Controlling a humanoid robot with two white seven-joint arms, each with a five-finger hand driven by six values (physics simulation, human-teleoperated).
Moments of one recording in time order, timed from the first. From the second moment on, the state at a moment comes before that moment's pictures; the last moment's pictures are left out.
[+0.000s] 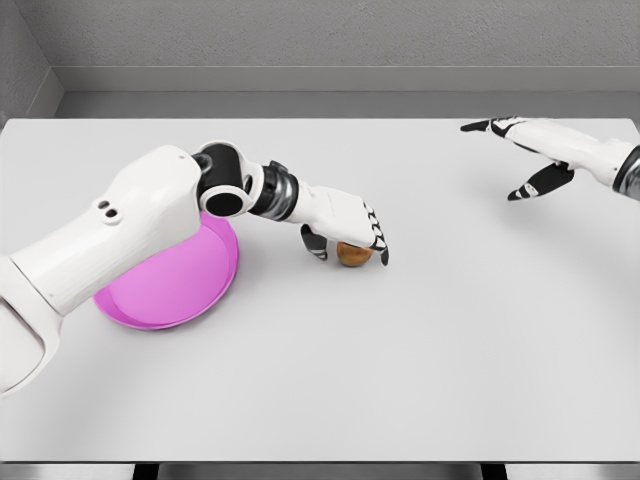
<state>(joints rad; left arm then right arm) -1.06 0.25 -1.17 -1.10 -0.51 -0.61 -0.60 -0.68 -0.63 0.35 -1.02 0.28 -0.61 0.61</state>
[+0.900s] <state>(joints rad) -1.06 0.23 -1.17 -1.08 -0.53 -0.61 -0.60 -0.68 -0.62 0.35 -1.02 0.28 -0.61 0.61</state>
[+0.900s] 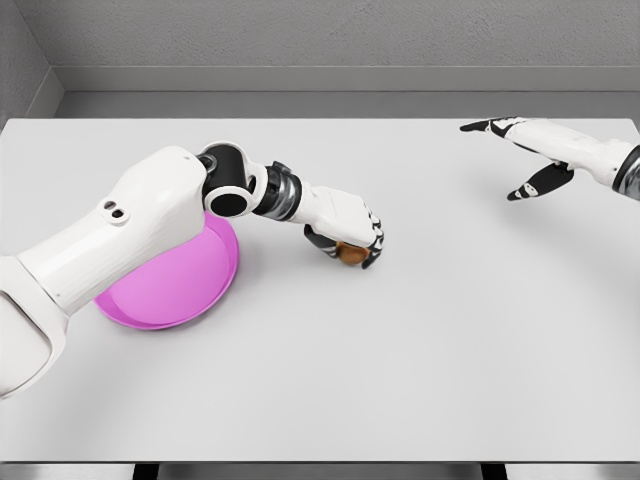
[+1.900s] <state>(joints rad) -0.93 0.92 -0.94 -1.38 -0.27 -0.61 -0.61 -0.68 -0.62 0.35 -1.02 0.28 -0.61 0.61</state>
